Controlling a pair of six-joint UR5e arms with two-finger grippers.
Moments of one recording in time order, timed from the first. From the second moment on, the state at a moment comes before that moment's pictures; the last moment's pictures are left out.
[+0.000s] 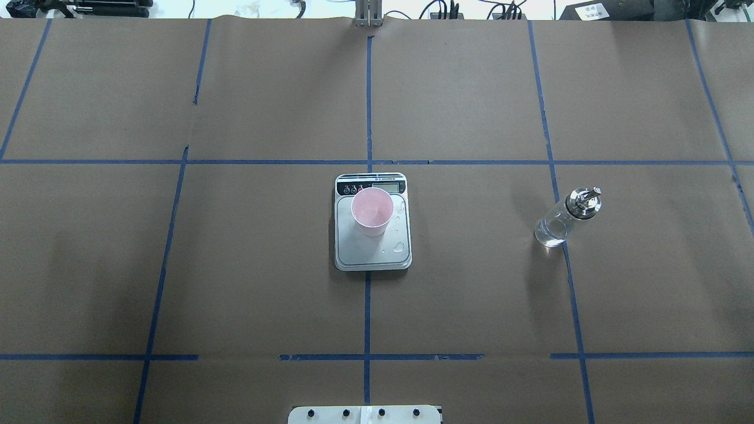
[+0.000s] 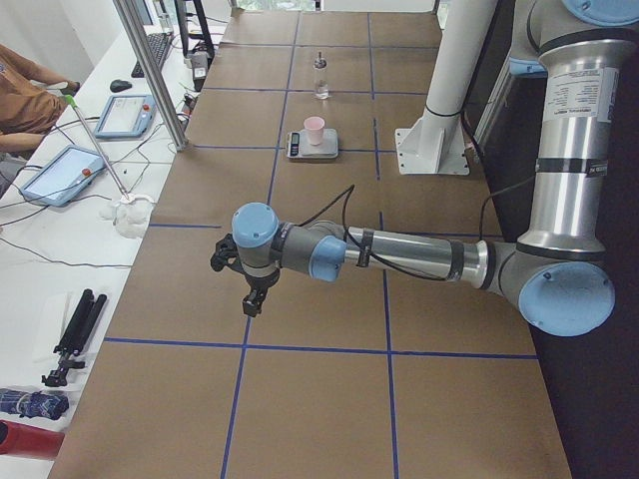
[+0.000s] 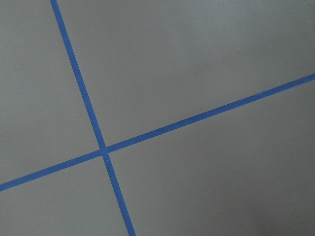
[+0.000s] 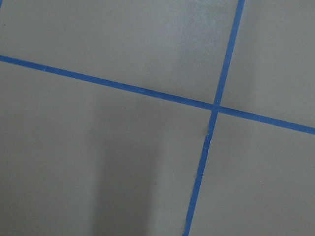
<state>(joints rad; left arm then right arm) -1.47 -1.58 -1.65 -1.72 -2.37 0.08 1.54 -1.65 1.75 -1.56 2.40 -0.12</state>
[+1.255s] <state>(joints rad) -1.47 -1.61 -1.63 -1.55 -2.45 0.08 1.47 -1.65 1.77 -1.57 2.34 -0.10</state>
